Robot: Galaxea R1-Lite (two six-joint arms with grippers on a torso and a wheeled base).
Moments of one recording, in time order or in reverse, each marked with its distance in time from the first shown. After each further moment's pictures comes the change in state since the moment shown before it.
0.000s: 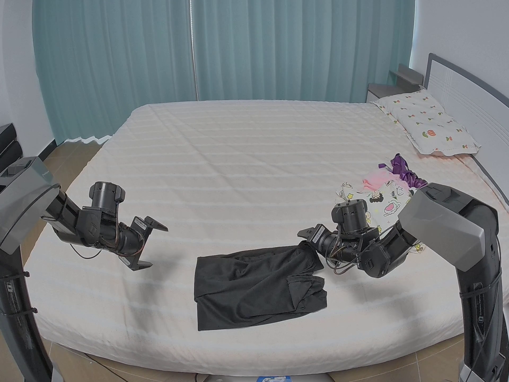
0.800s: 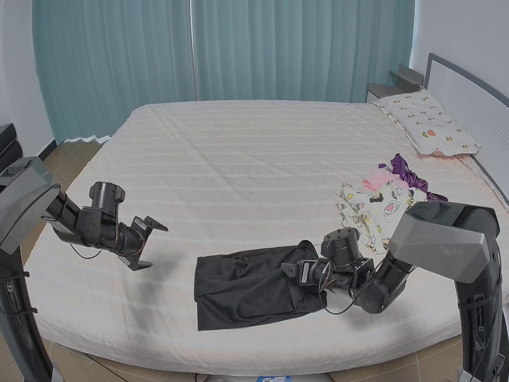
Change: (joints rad) left arm -0.001 0.000 0.000 0.000 0.000 0.000; right arm 0.152 -0.029 0.281 -0.235 -0.124 -0.493
